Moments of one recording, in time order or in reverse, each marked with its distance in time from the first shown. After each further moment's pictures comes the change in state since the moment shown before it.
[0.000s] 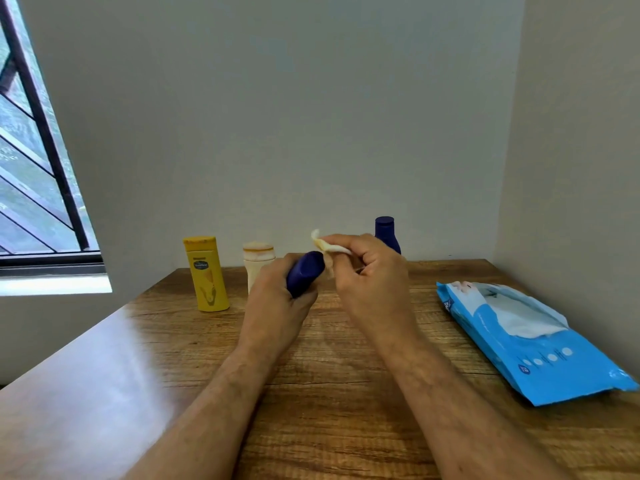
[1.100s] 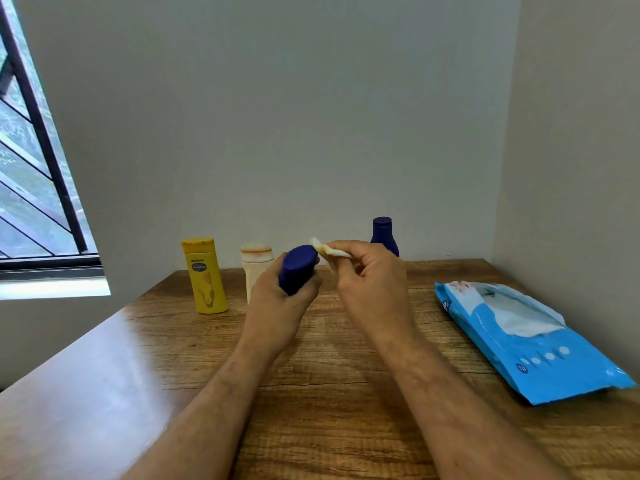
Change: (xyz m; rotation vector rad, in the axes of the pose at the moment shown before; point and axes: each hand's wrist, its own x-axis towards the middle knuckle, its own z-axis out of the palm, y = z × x) left_hand -0.003 0.015 -0.003 -0.301 -0.023 -0.066; right_hand 0.003 0.006 -0.001 -0.142 -0.019 0.059
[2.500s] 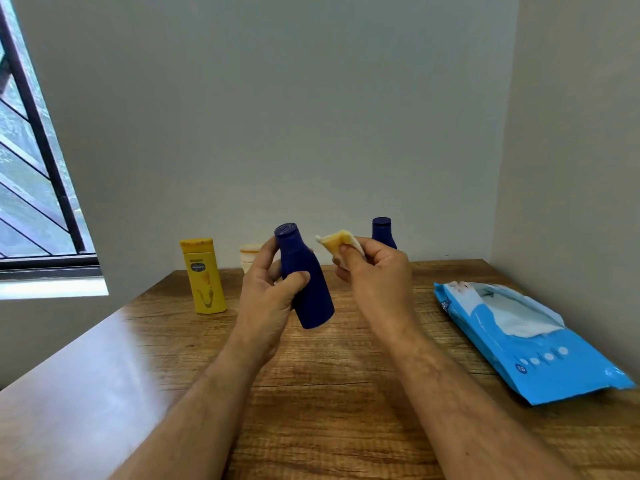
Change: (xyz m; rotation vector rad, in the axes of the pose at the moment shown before) left_hand 0.003 0.006 -0.003 -0.430 0.024 -0.232; right_hand 0.008 0.011 0.004 0.390 0.051 0.269
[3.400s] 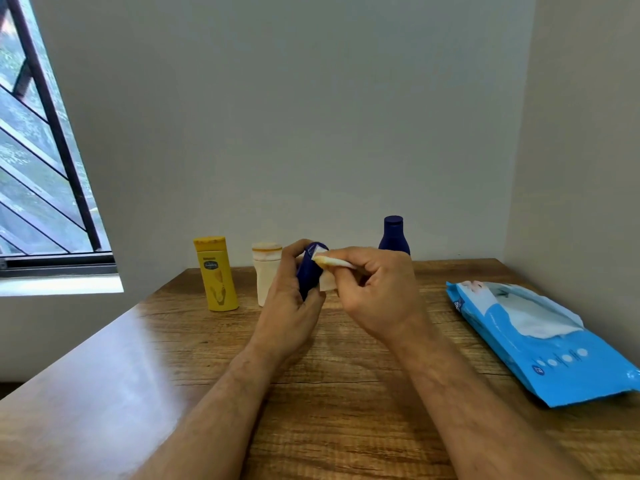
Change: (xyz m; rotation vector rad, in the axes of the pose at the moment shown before) left_hand -0.002 -0.014 -0.008 0.496 -0.137 0.259; right_hand -0.016 -0.012 -0.006 -0.318 -0.230 -0.407
